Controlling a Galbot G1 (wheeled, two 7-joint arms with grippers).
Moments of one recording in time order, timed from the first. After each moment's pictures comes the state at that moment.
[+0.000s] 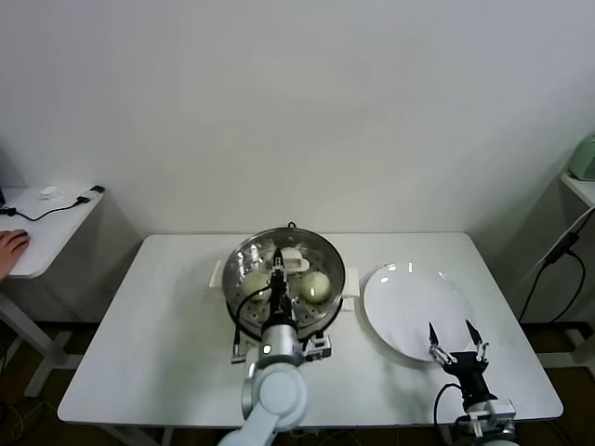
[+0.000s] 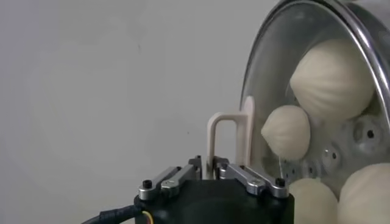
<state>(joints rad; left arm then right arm) 1.10 -1.50 0.05 -1.83 1.63 0.67 0.18 -1.50 1.23 0.61 1.66 0.24 0.24 -0.01</state>
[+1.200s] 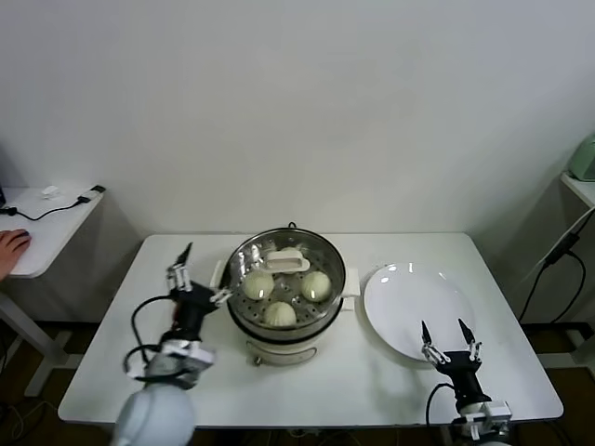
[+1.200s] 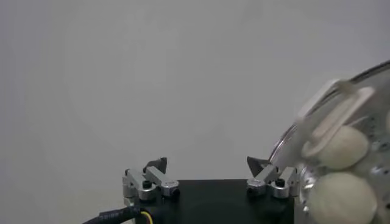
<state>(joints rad) 1.40 -1.34 -0.45 -2.13 0.55 0.25 -0.02 -1.52 1.24 0.58 1.70 0.28 0.25 -0.01</state>
